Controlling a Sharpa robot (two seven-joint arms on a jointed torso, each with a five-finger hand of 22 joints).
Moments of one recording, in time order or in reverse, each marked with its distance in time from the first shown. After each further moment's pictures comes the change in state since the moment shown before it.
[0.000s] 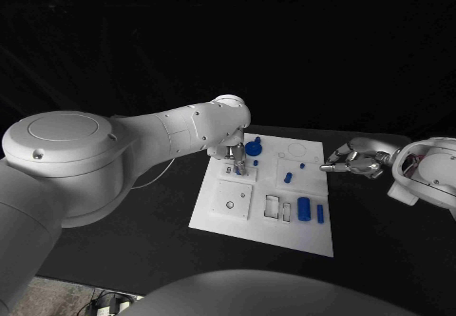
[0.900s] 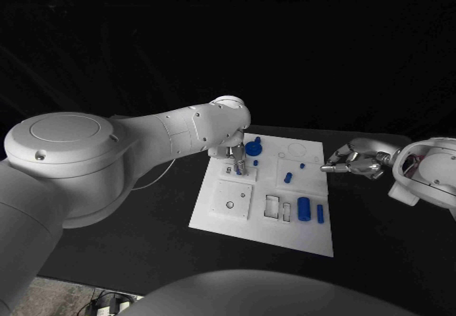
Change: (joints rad) left arm -0.004 0.003 0.000 -0.008 -0.011 -0.037 0.002; left_hand -0.016 0.005 -0.053 0.014 -0.028 -0.003 -0.001 0.007 0.013 0.000 0.007 0.000 0.000 0.003 0.003 0.000 0.001 0.000 0.000 0.000 -0.005 0.000; right arm 0.000 -0.001 0.000 -0.002 0.001 0.009 -0.002; right_hand 0.000 0.000 0.000 0.000 0.000 0.000 0.000 0.000 0.000 -0.001 0.001 0.003 0.000 0.000 0.000 0.000 0.000 0.000 0.000 0.000 -0.004 0.000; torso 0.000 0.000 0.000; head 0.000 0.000
